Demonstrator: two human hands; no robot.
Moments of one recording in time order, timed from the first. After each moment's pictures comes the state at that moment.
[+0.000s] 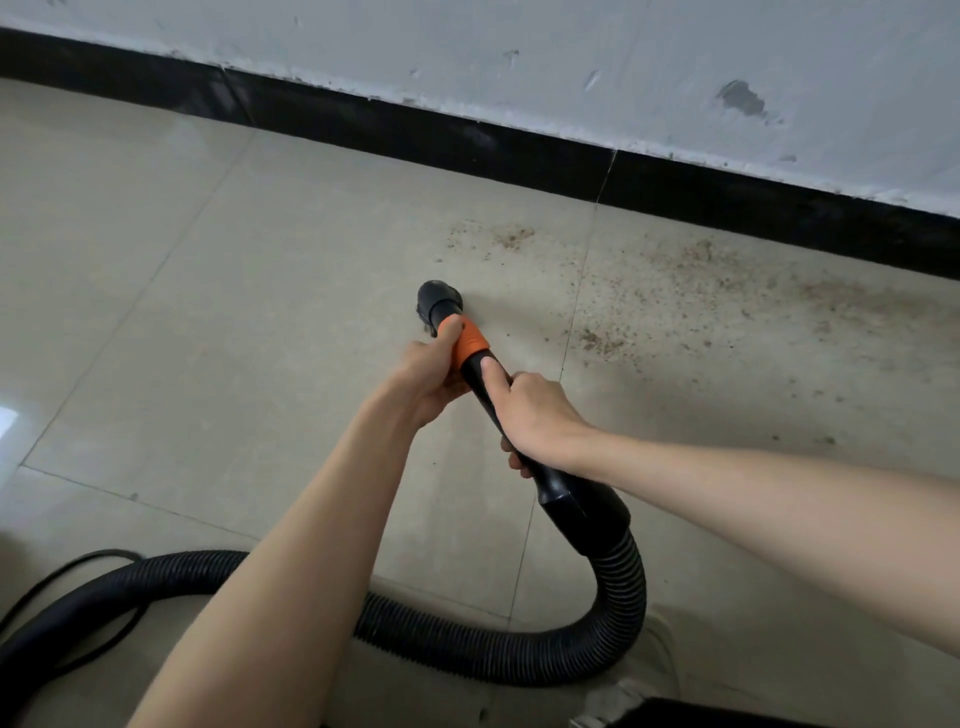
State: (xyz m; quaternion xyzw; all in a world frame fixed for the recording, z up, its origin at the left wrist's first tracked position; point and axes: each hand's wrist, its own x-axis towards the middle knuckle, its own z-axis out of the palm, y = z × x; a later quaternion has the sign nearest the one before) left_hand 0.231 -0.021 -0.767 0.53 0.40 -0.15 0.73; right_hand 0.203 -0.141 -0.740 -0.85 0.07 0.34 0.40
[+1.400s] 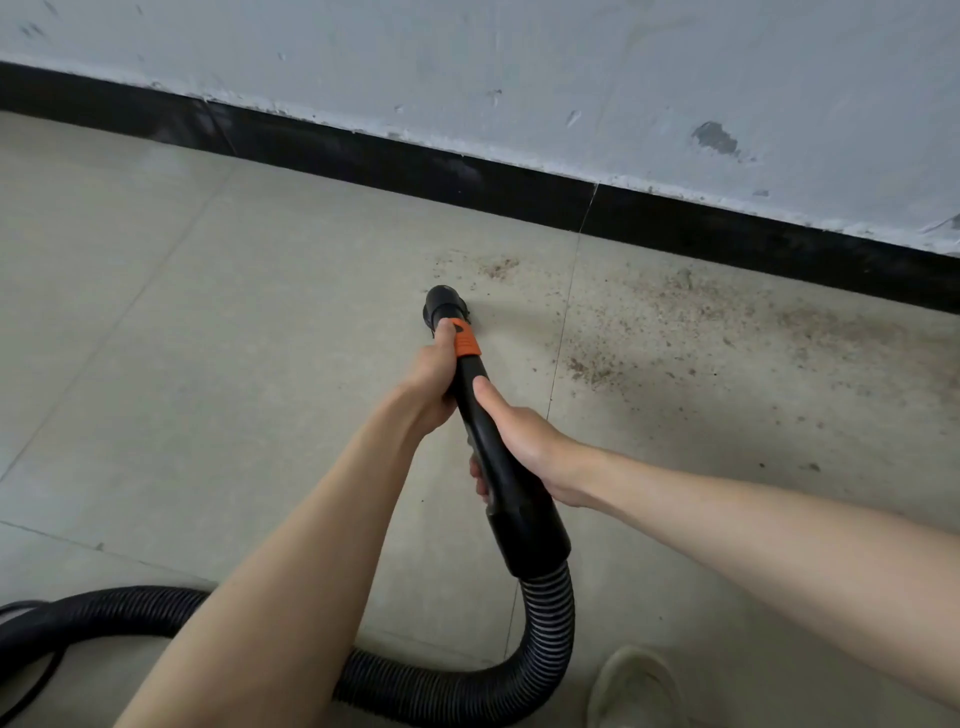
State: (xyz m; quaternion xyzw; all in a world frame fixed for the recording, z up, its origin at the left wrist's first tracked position) left_hand 0.267 -0.030 -0.776 0.52 0.37 -0.16 0.75; right_hand 0.218 -0.147 -0.745 -0.67 0.12 0.46 0.57
